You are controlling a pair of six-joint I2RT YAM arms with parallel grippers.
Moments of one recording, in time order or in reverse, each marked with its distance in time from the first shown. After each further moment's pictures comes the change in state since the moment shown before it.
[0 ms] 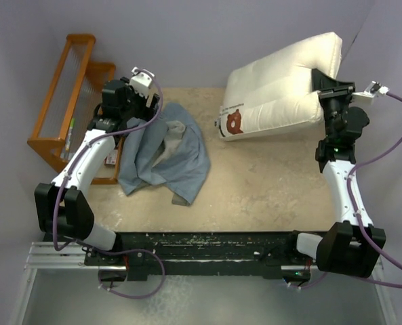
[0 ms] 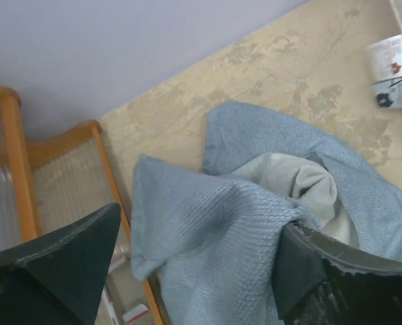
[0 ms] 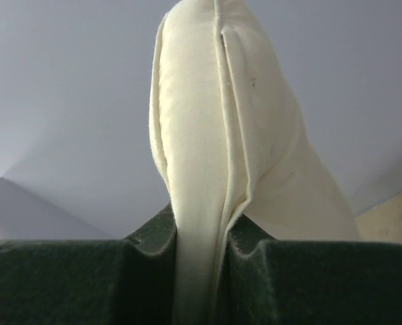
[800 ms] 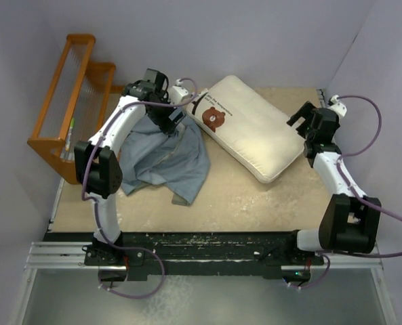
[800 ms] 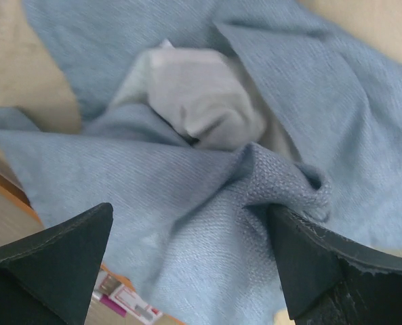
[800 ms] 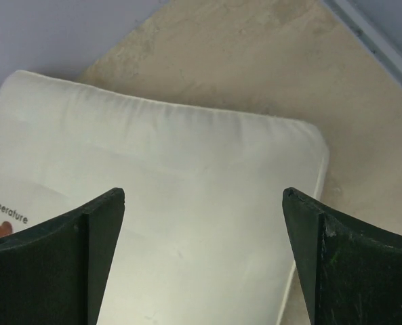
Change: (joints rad) left arm -0.119 0.495 0.611 -0.773 0.029 0.214; right arm 0.055 0.185 -0.071 -0.502 0.279 -0.644
